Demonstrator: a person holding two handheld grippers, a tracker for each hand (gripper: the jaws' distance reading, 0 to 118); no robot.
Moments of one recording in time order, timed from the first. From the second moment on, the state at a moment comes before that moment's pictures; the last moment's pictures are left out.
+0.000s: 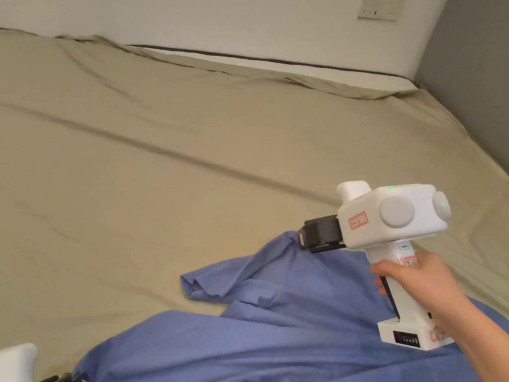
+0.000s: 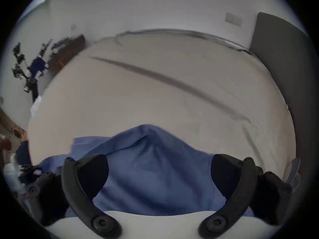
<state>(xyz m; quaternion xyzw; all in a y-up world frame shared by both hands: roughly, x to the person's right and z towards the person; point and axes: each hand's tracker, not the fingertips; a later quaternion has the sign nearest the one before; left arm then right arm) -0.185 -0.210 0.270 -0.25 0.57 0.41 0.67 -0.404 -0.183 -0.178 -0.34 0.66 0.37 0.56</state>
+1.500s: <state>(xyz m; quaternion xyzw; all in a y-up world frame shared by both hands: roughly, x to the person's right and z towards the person) -0.246 0.345 0.269 0.02 0.65 -0.06 0.76 -0.141 0.306 -0.240 0.10 0.64 0.01 0.76</state>
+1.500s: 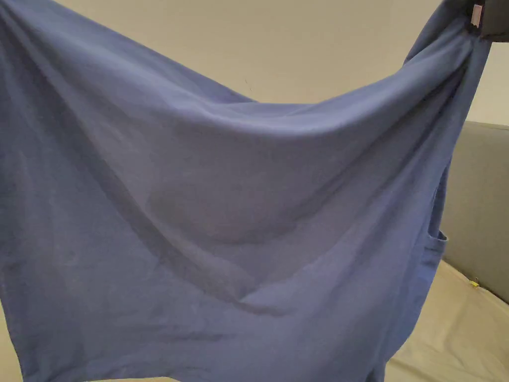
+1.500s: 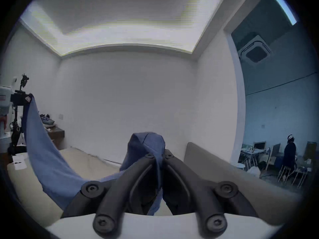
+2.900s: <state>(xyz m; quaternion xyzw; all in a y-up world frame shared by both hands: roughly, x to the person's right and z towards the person) -0.594 0.001 0.248 -0.20 0.64 0.12 0.73 -0.549 -0.016 -0.257 -0.11 0.62 0.22 0.74</state>
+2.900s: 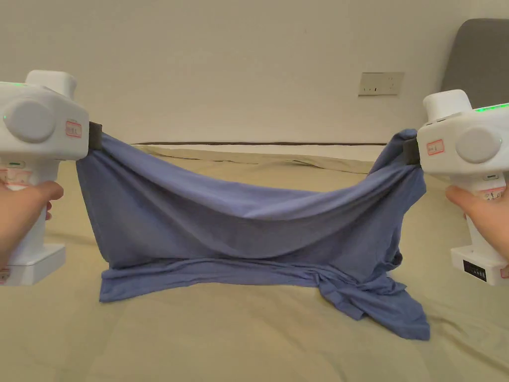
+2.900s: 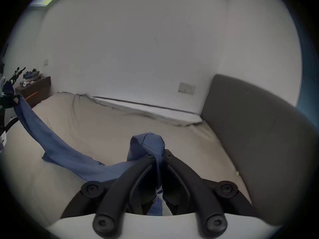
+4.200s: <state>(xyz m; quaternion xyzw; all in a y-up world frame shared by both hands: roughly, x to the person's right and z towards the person) -0.129 -0.203 0.331 -0.37 0.58 0.26 0.68 -0.029 -0.194 -0.225 -0.30 0.62 0.27 0.68</state>
